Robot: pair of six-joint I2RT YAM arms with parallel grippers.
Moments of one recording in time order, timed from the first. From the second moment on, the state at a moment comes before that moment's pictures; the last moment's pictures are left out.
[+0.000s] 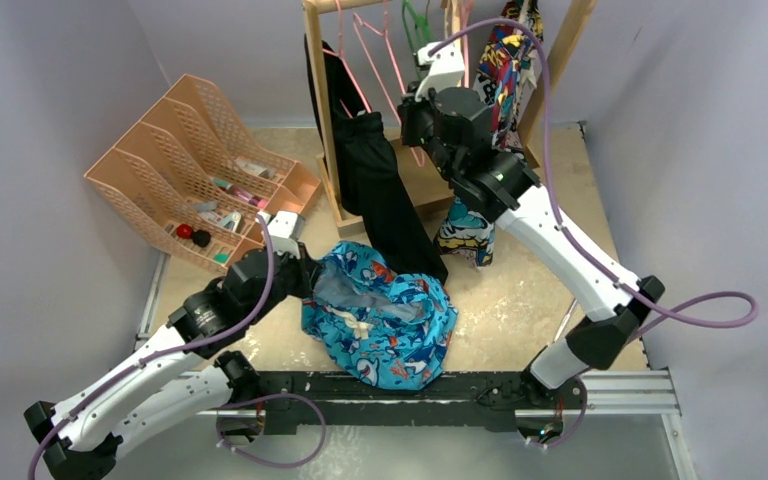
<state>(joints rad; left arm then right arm) -0.83 0.66 0.72 -0.49 -0.28 -0.47 0.76 1.58 1.83 -0.36 0.43 0.15</state>
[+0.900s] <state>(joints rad) -0.83 0.66 0.72 -0.49 -0.32 -0.47 0.75 1.42 1.51 0.07 0.40 0.02</state>
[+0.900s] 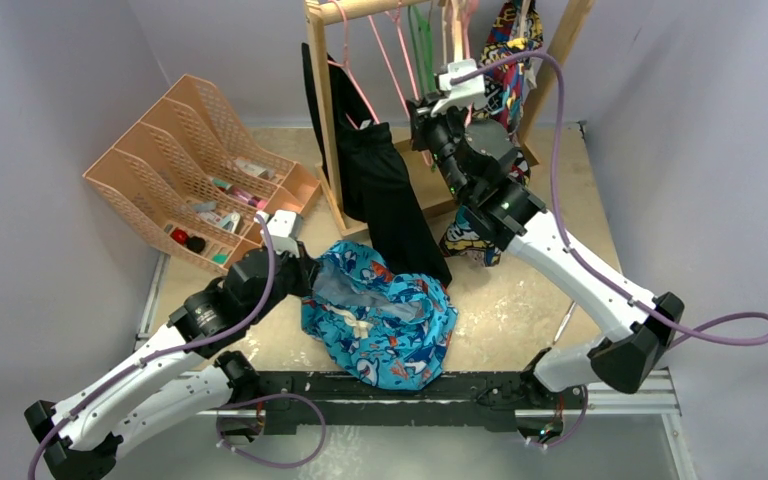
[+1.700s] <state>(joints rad) -0.83 0.75 0.79 -0.52 -0.41 -0.57 0.75 0.81 1.46 -0.66 0.29 0.24</state>
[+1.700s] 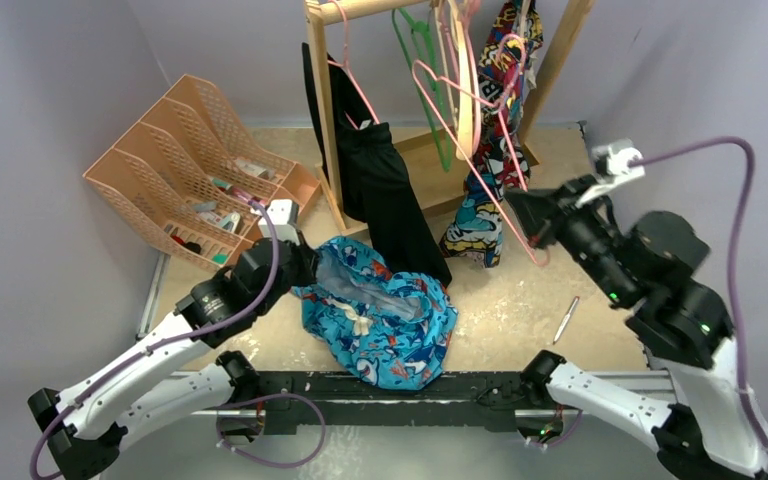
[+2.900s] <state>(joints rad) -0.83 0.86 0.93 -0.52 -0.53 -0.75 0.75 0.63 1.42 -1.06 -0.30 0.35</state>
